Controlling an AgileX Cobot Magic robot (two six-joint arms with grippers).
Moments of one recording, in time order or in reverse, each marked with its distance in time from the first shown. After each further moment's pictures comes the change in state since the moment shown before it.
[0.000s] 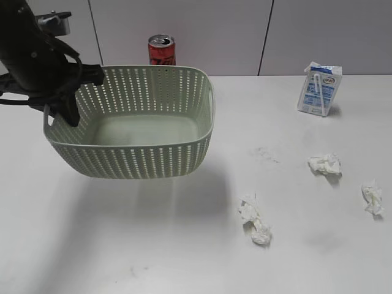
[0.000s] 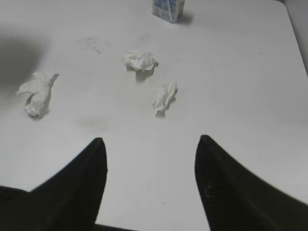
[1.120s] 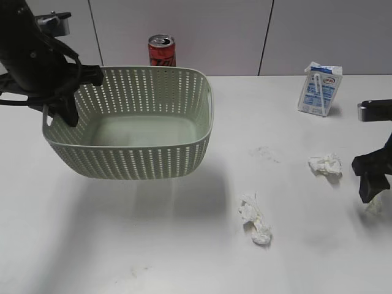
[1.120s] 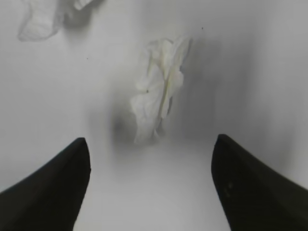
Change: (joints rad) left arm 0.000 0.000 0.000 0.007 0.002 0.000; right arm -0.140 1.676 -0.415 -0.025 -0.264 0.159
